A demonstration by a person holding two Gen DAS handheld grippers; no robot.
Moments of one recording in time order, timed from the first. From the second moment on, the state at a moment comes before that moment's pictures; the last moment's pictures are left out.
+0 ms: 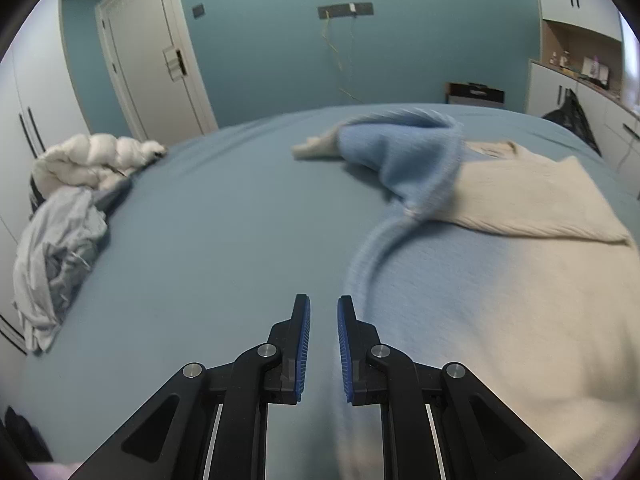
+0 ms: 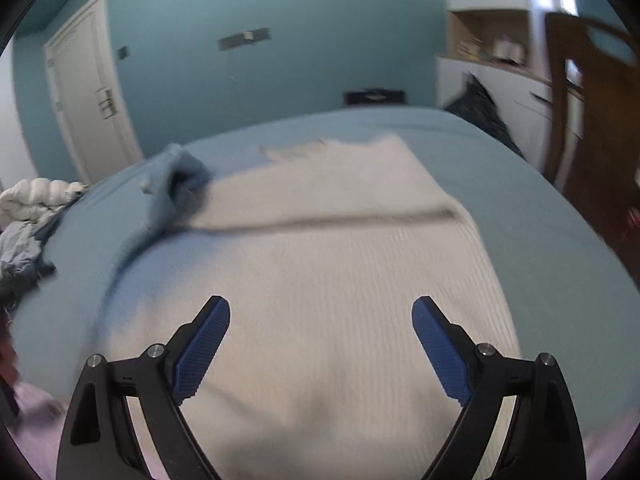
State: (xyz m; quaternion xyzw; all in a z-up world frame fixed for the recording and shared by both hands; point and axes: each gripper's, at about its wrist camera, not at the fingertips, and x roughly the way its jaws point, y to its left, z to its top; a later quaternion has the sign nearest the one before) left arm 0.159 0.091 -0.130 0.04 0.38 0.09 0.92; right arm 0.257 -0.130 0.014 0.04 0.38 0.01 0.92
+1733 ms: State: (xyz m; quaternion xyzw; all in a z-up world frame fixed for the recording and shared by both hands) left arm 0.145 0.186 -0.136 -0.04 0.47 0.09 0.88; right arm 0.428 -0.176 -0.103 0.32 0.52 -0.24 0.76
